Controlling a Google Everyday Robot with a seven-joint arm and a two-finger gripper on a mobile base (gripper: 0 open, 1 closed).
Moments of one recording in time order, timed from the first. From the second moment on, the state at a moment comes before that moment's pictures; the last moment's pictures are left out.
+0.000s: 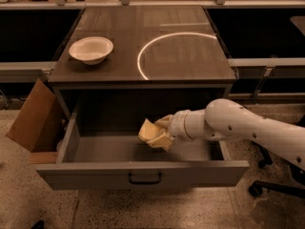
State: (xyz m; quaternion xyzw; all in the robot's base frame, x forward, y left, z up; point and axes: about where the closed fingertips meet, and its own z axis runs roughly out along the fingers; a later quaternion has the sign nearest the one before) arm 0.570 -0.025 0.666 -0.51 0.74 0.19 0.40
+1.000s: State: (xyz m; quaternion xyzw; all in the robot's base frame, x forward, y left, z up) arm 0.587 -0.063 0.758 -0.53 0.71 0.14 0.45
